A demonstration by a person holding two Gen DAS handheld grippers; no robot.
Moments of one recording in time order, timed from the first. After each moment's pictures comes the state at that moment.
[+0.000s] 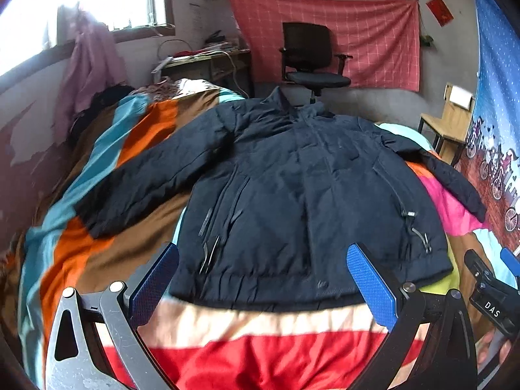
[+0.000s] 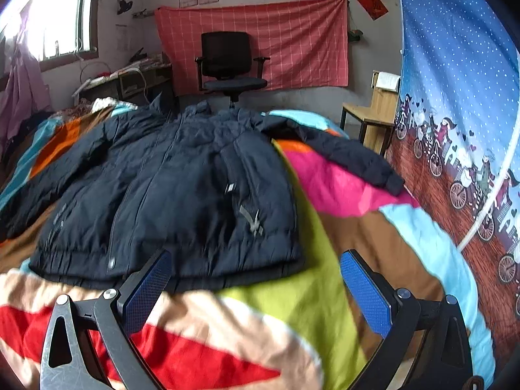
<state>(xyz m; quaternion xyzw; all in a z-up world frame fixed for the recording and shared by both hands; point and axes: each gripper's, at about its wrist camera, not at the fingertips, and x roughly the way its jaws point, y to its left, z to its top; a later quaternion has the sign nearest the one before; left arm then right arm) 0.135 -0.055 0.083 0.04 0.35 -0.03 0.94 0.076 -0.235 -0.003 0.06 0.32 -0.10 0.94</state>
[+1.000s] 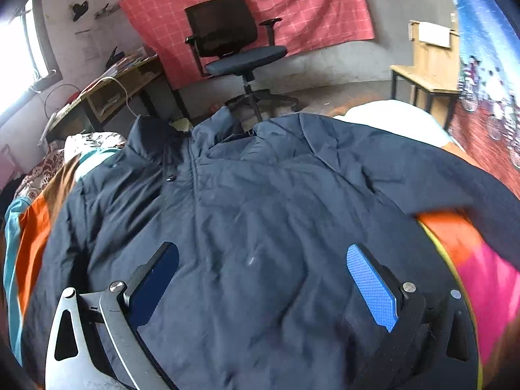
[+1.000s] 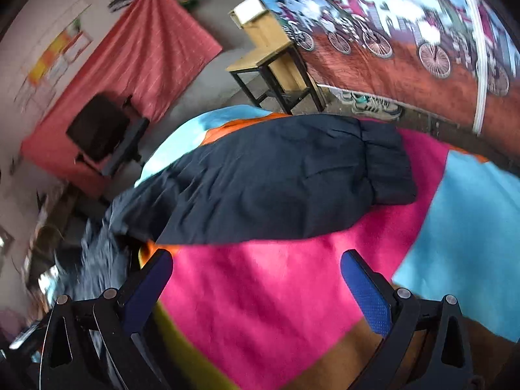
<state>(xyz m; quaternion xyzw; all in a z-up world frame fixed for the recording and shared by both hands) 0.495 -0.264 -0.019 0.18 0.37 -0.11 0.90 0.249 -0.489 -0.088 0.42 0.28 -0.23 0.83</state>
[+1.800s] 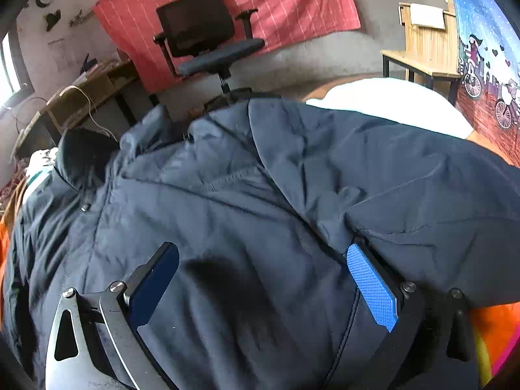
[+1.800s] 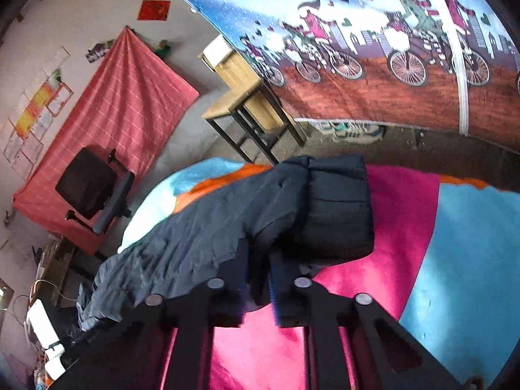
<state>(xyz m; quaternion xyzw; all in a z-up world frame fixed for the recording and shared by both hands) 0.573 -0.331 -0.097 0.20 0.37 -0.15 0.90 0.245 -0.540 -0.085 0.43 0.19 -0.30 0.83</state>
